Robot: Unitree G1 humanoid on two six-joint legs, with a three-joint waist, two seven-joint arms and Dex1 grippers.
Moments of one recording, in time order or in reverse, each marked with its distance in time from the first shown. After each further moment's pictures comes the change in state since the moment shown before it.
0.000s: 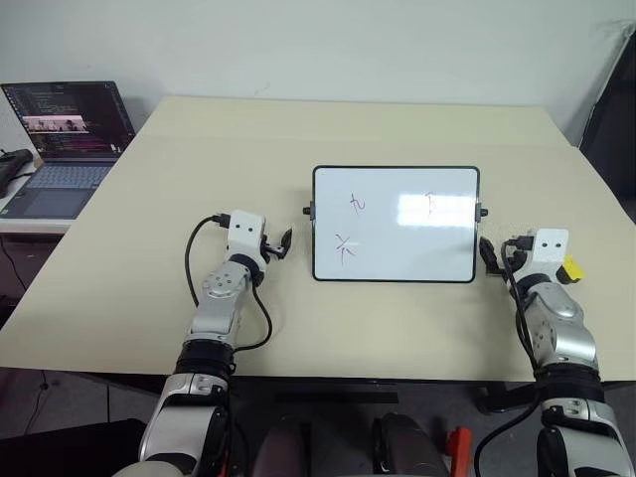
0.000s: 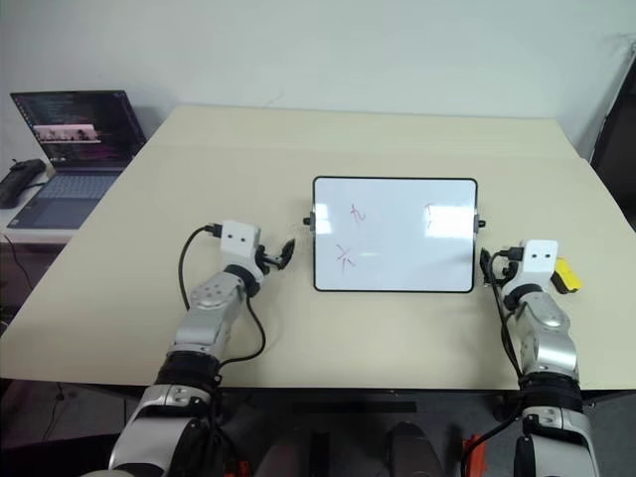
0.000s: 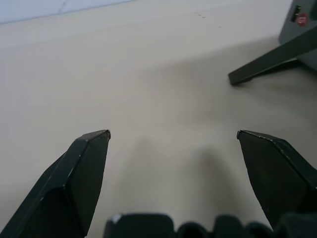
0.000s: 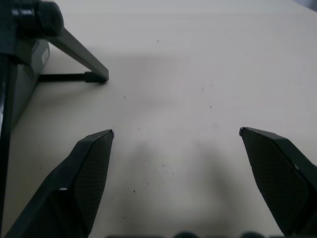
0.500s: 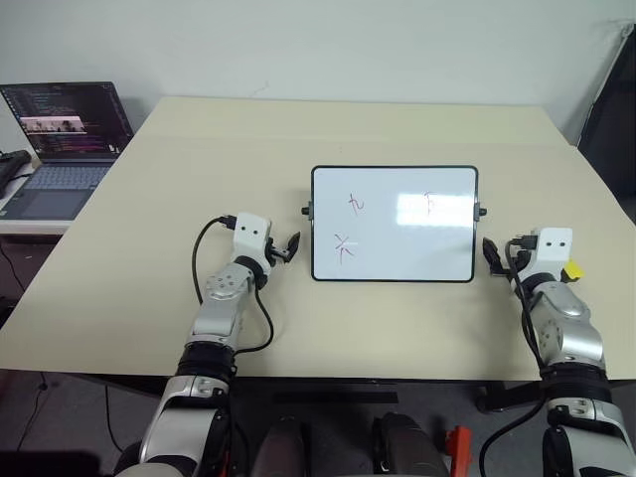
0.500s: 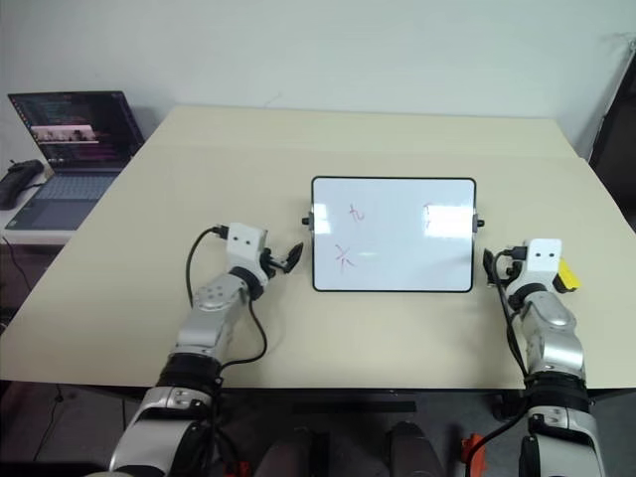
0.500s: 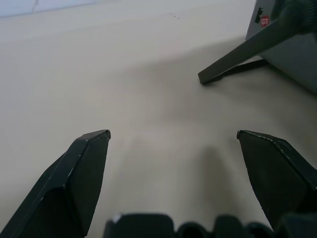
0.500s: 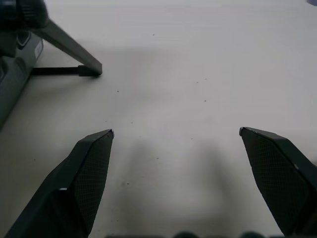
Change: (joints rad) left arm 0.024 0.030 -0.007 -0.043 -0.028 0.004 -0.093; right arm 0.000 -0.049 -0.012 -0.011 0.014 0.033 0.034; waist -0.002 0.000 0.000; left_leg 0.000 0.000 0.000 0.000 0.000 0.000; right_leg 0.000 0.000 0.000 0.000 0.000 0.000
